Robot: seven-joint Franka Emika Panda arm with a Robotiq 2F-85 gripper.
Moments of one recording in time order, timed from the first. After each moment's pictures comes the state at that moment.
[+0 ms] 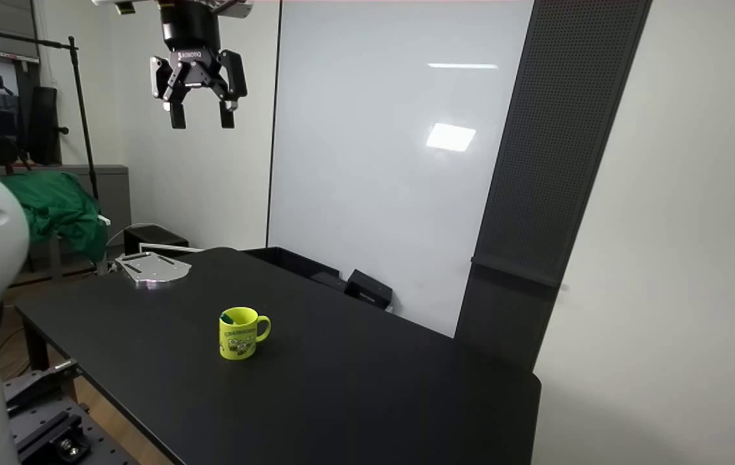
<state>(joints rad) 0.11 -0.64 0.24 -2.35 0.02 1.76 0.10</state>
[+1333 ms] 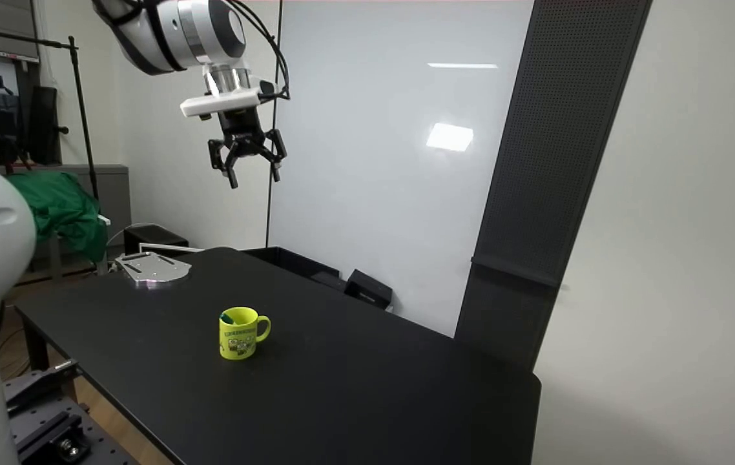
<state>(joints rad) 0.15 -0.08 0.29 -2.15 -0.31 2.13 0.10</state>
